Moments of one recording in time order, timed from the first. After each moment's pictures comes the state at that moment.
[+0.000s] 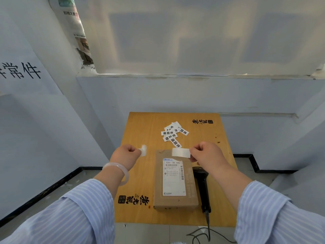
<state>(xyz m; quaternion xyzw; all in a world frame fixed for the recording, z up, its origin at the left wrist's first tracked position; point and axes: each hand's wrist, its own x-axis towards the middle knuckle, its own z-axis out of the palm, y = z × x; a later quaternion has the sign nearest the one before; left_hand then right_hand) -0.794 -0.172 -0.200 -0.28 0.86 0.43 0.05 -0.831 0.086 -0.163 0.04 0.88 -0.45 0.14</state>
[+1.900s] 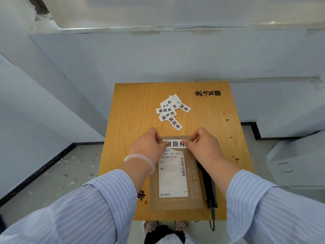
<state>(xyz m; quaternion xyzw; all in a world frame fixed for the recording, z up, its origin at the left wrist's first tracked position) -0.864 -0.106 -0.272 -0.17 0.93 0.30 0.13 -0.890 0.075 -0.275 0.09 0.92 -0.36 0.14</state>
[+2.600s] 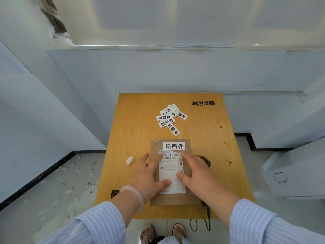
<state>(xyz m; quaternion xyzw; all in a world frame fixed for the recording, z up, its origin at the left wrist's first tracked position) -0.771 -0.112 -0.287 -0.09 0.91 0.34 0.20 -0.806 0.086 -0.269 -0.07 0.92 -0.31 0.22</state>
